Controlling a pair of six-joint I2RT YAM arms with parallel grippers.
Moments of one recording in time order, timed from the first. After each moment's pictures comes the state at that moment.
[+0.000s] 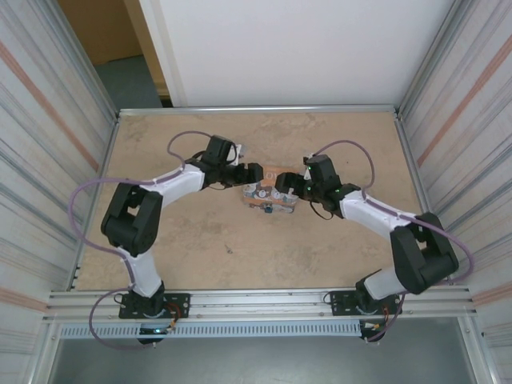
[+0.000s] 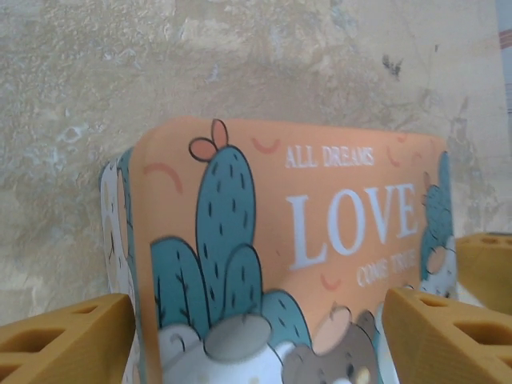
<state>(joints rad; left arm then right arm) -0.48 1.79 1.20 -0.23 0.42 -0.53 0.48 1.42 0.81 -0.11 -0.12 0.65</state>
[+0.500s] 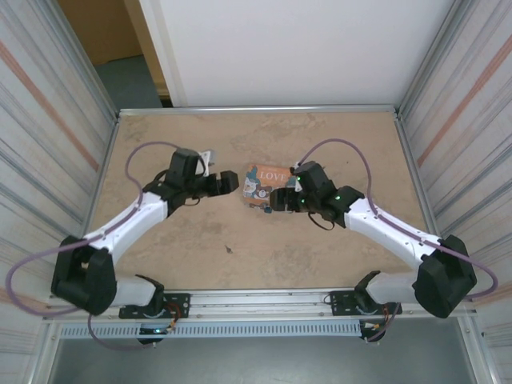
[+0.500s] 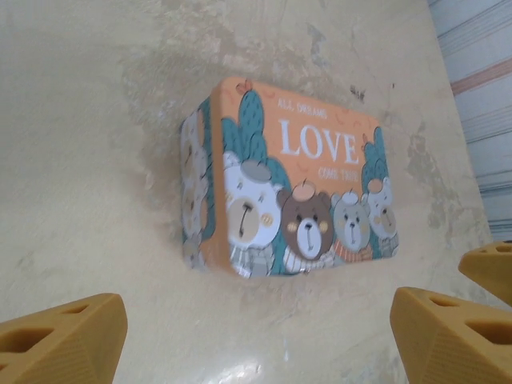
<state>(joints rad) -0.43 1.29 0.86 -0.28 0.33 -0.53 0.72 1.28 0.92 -0.49 -0.03 0.57</state>
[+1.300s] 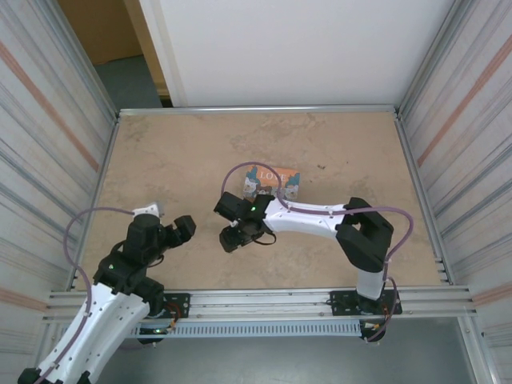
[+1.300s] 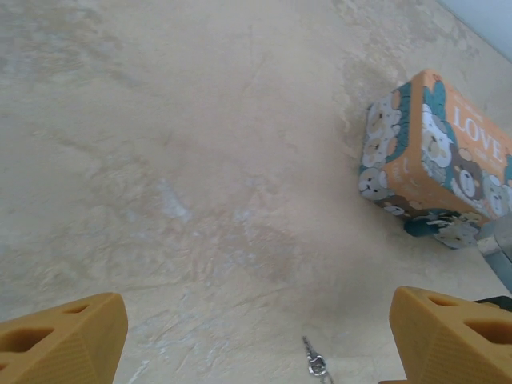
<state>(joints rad) -0.42 0.40 0.46 -0.73 -0.08 -0.72 1.12 1.87 1.36 -0.72 -0.05 0.55</state>
